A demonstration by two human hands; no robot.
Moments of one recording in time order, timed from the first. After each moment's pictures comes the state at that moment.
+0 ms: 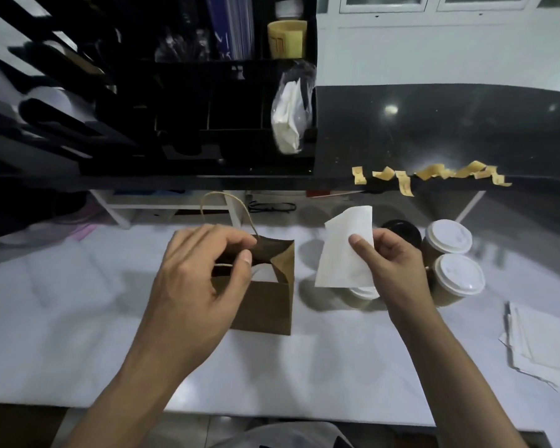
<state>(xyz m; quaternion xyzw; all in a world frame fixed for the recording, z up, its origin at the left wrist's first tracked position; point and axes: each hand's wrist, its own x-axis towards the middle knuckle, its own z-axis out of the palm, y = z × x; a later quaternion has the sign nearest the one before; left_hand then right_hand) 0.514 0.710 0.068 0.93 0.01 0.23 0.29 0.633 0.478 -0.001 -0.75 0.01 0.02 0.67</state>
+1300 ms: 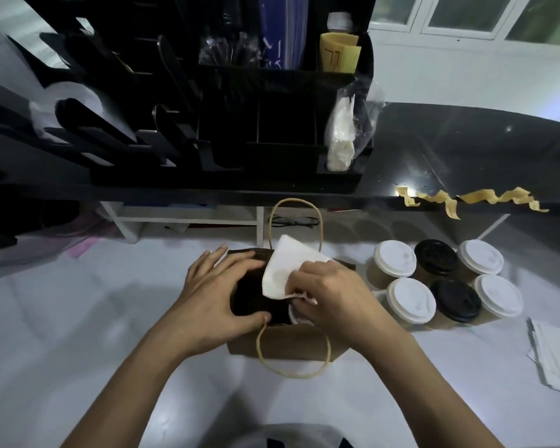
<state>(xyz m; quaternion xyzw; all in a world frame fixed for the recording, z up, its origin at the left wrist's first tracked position) 0.570 0.864 -0.016 0.96 -0.05 -0.03 0.28 0.631 0.637 -0.008 -0.89 -0.42 -0.09 0.15</state>
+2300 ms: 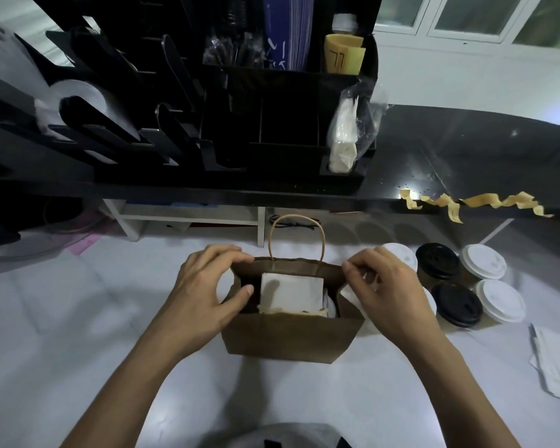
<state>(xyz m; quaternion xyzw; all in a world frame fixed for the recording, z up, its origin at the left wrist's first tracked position) 0.560 0.864 -0.012 0.93 -0.01 0.08 0.35 0.635 0.582 -0.003 -0.93 -0.17 -0.08 0.32</state>
